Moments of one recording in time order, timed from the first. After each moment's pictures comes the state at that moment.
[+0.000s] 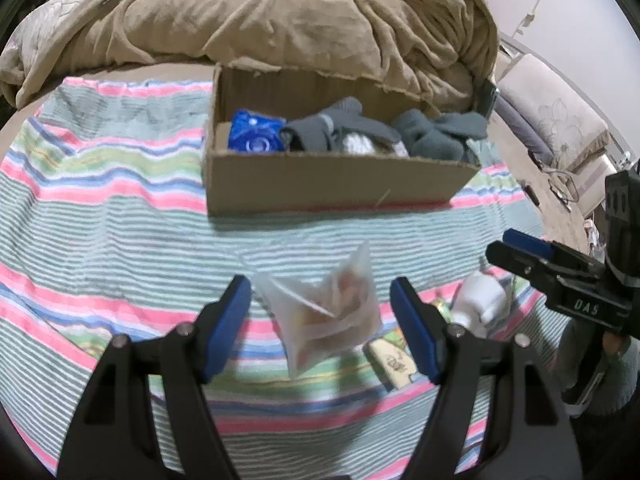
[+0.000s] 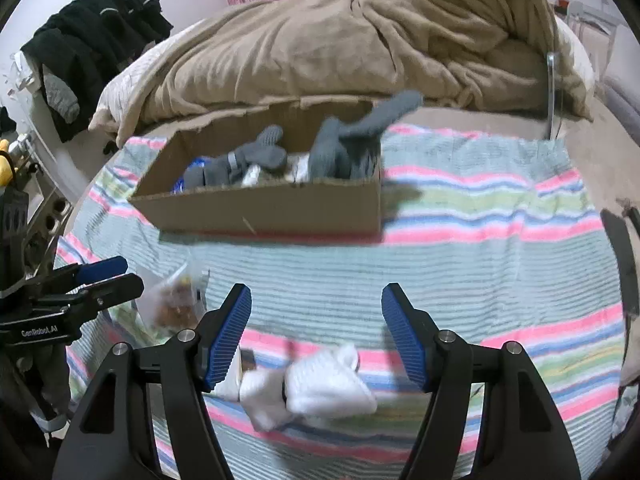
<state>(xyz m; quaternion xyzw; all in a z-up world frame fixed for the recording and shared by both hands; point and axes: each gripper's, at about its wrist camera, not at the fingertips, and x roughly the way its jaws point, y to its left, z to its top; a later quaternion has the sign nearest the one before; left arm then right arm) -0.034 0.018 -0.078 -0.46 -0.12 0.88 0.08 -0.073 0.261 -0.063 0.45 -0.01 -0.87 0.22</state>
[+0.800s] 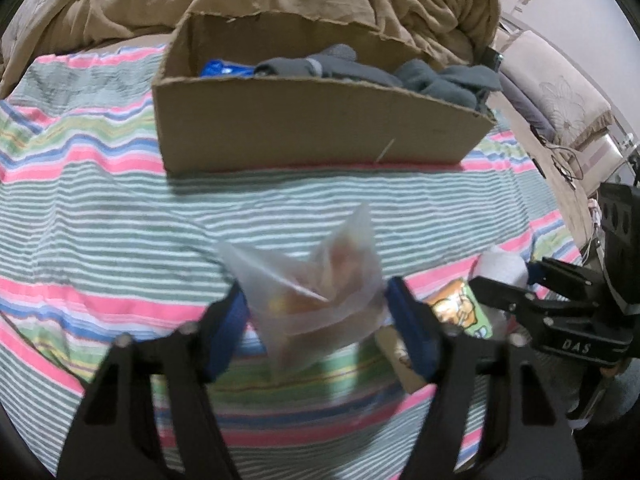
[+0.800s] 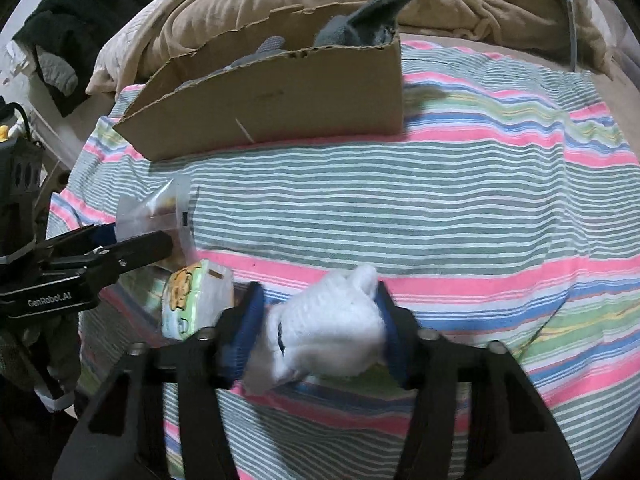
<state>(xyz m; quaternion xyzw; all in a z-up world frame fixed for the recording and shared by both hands) -0.044 0.038 -0.115 -0.49 -0.10 0.86 0.10 -0.064 0.255 -0.107 0.51 0.00 -0.83 0.24</state>
